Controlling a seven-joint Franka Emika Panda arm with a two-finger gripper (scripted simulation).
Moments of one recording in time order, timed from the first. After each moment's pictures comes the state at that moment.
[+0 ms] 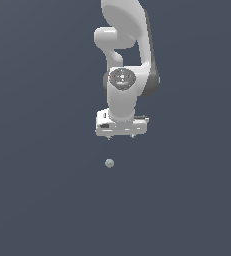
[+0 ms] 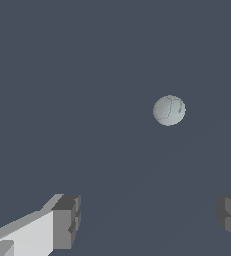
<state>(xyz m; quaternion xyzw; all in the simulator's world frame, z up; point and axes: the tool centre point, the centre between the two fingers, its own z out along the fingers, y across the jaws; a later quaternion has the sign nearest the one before) -0.018 0.025 0.142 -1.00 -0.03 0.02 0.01</state>
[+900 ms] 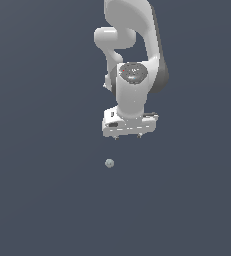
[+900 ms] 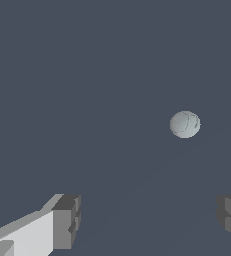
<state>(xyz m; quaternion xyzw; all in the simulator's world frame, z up) -0.007 0.054 0.160 -1.00 -0.05 0.01 0.02</state>
